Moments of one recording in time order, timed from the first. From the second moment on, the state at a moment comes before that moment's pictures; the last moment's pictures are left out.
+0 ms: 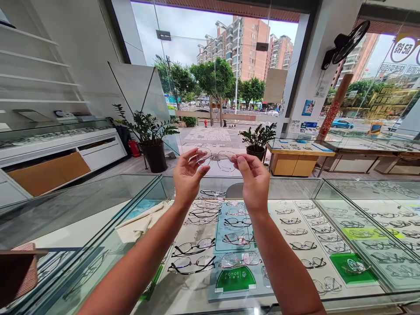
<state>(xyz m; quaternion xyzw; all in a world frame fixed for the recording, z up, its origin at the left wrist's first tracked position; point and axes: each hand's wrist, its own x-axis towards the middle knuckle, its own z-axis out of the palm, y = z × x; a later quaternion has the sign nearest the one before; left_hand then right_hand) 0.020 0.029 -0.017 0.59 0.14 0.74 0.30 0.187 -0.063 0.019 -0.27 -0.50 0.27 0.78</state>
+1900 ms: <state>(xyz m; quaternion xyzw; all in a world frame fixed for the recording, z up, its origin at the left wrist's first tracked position) -0.024 -0.097 -0.073 0.63 0.42 0.52 0.40 0.127 -0.133 -0.081 -0.45 -0.71 0.07 0.55</state>
